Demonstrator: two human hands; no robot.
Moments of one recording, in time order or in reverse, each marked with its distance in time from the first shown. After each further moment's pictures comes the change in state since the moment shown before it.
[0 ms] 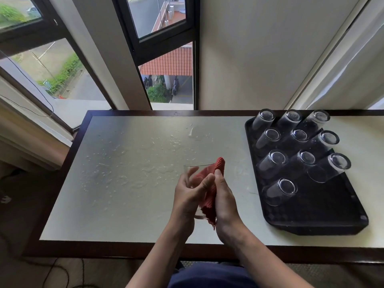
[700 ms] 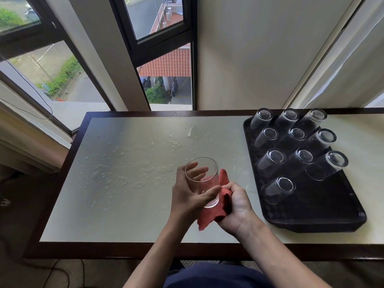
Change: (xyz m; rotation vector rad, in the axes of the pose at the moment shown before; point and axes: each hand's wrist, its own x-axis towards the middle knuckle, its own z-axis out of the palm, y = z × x) left_hand 0.003 -0.010 -0.007 0.323 0.024 0.318; right_hand 0.015 -0.008 -0.030 0.342 0.007 0.393
